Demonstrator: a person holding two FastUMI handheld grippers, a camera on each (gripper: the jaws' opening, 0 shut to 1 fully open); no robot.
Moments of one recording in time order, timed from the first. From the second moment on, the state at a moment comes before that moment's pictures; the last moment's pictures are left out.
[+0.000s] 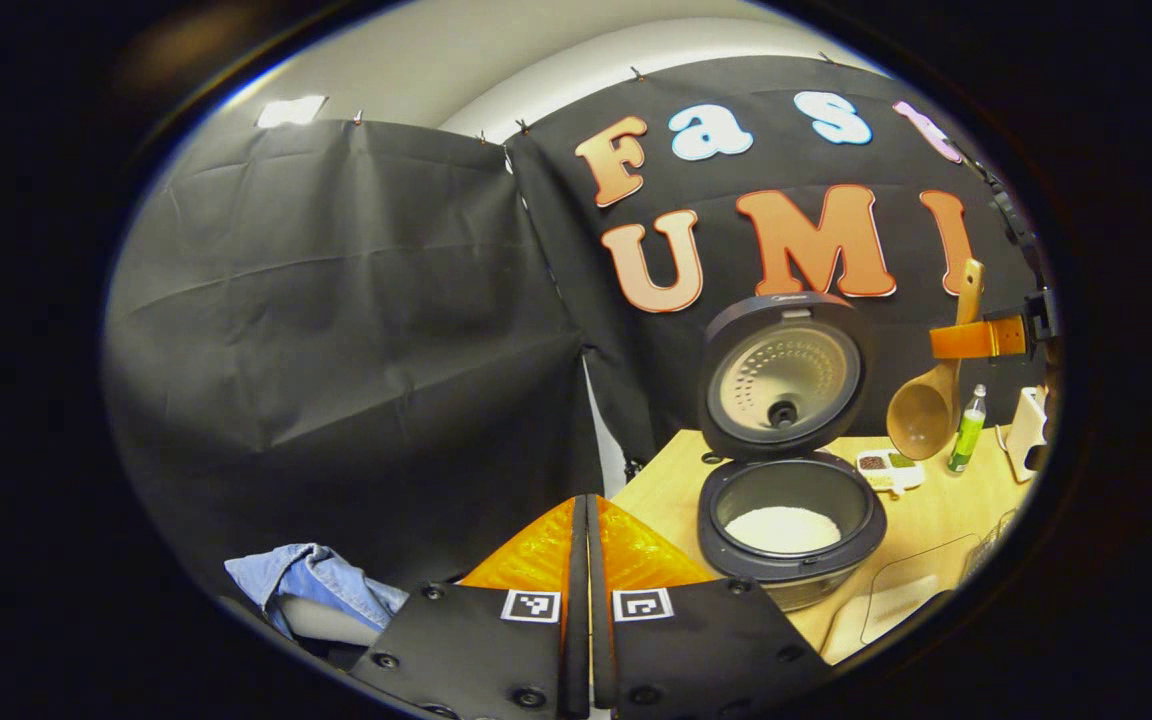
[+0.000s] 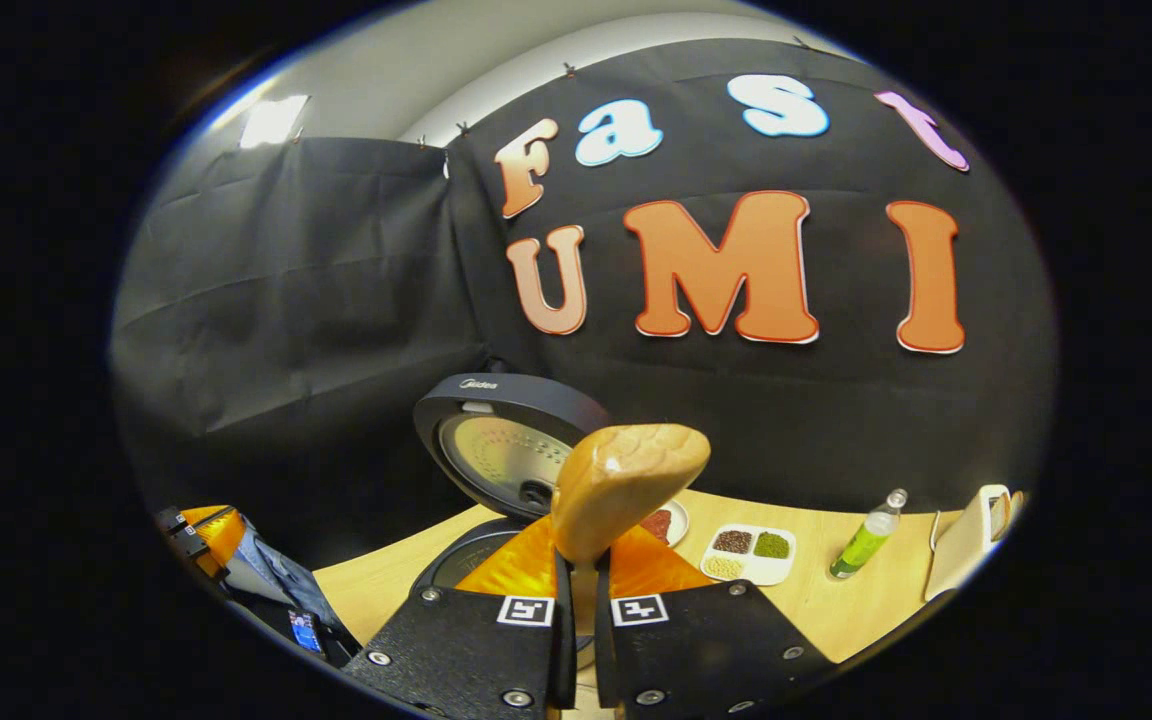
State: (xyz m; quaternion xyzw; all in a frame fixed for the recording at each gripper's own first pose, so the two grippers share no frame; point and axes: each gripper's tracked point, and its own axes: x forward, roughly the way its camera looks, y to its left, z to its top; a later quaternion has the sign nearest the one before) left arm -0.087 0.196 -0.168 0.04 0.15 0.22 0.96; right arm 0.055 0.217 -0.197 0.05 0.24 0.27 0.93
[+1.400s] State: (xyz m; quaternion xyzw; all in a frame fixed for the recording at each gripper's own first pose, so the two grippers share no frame) left arm -0.050 0.083 -0.125 0.04 0.11 0.11 0.99; right arm -0.051 -0.075 -0.341 0.07 0.40 -0.03 0.91
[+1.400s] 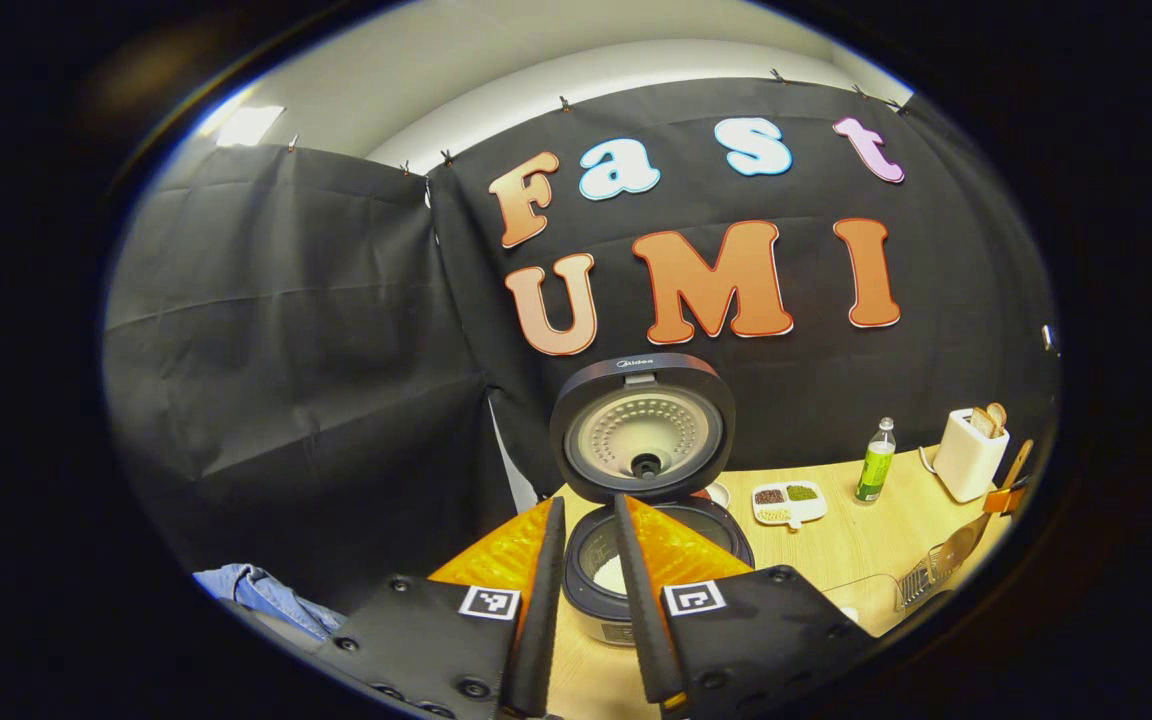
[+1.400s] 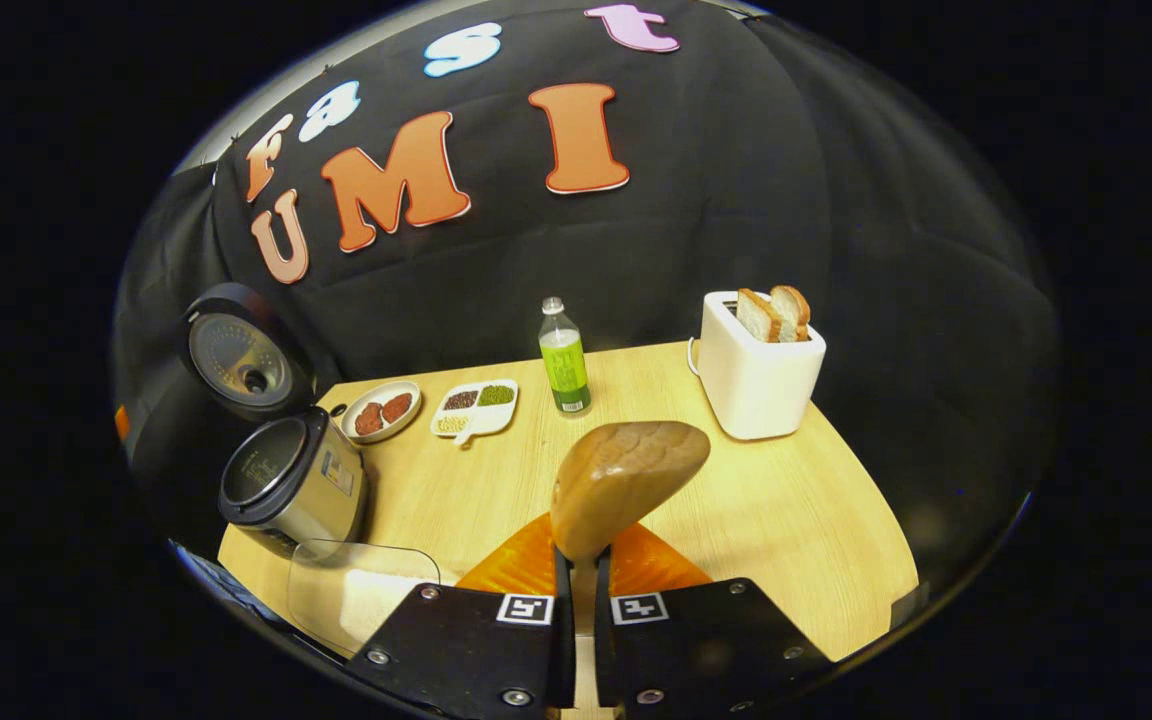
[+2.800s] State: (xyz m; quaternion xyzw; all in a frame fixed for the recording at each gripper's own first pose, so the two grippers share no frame) left arm 0.197 0.075 -0.039 -0.01 0.16 0.03 0.99; right arm -0.090 -0.171 -0.229 0.09 0.32 -0.16 0.93
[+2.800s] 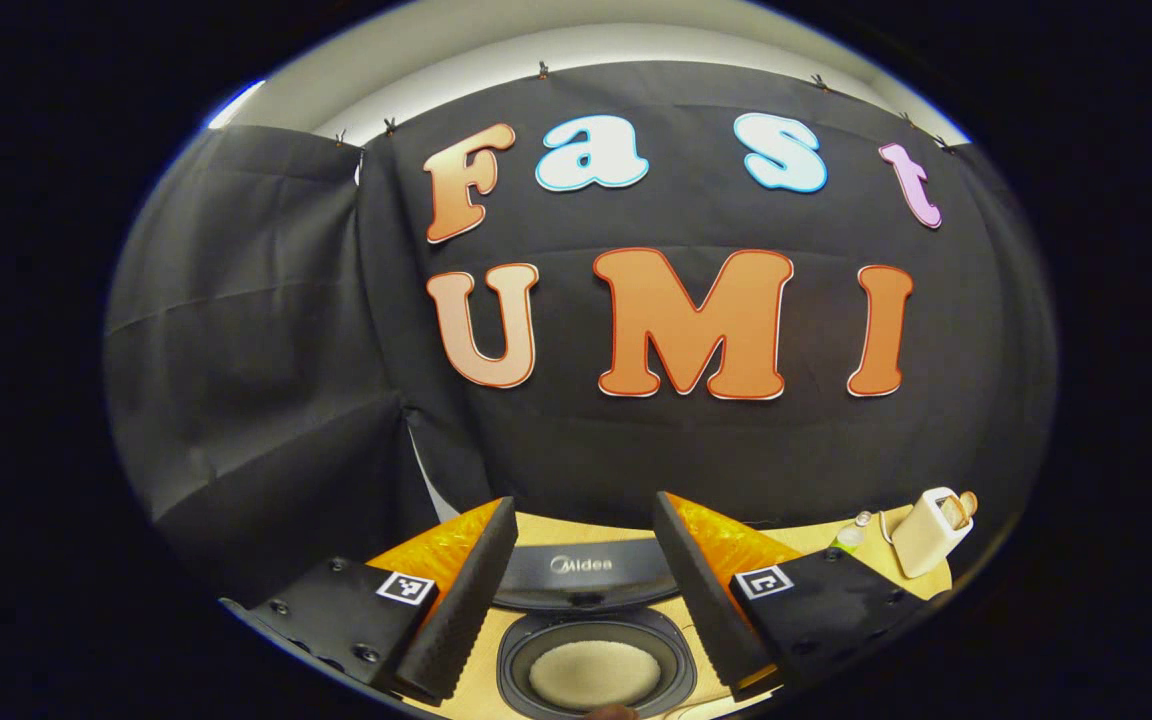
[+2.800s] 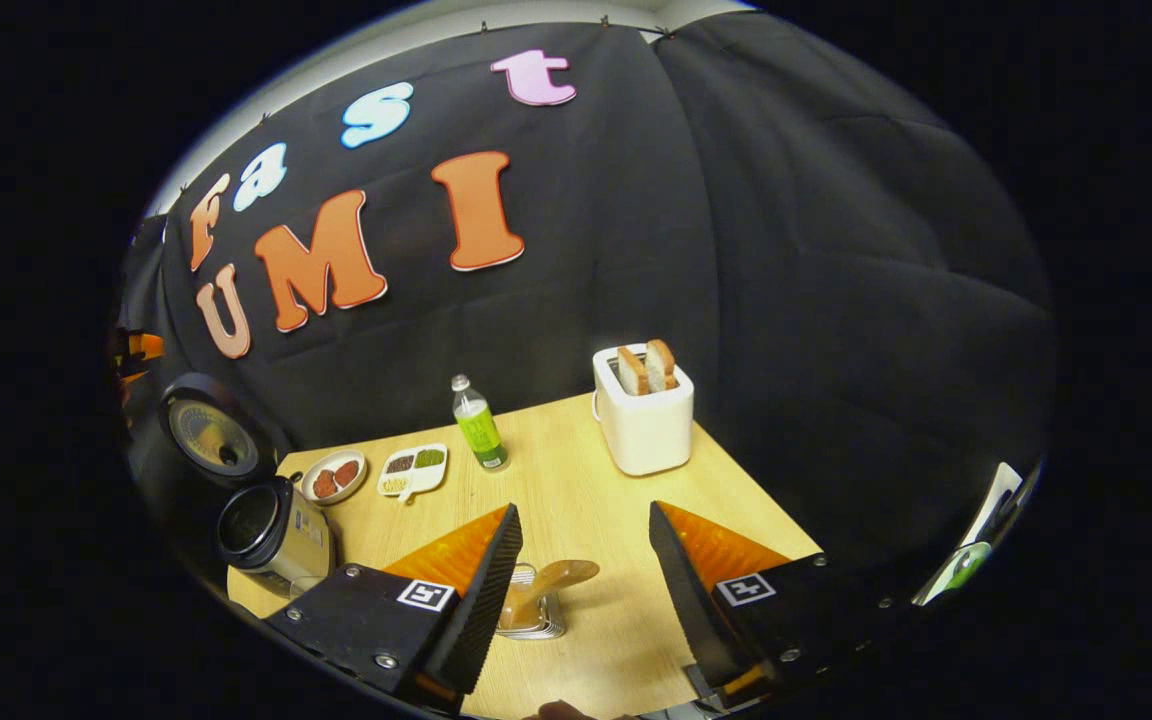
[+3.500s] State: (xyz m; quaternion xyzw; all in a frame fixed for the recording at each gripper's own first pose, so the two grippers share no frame) left arm 0.183 0.067 -0.135 -0.04 0.38 0.04 0.92; right arm -0.096 -0.161 -0.215 0.08 0.31 -0.15 0.94
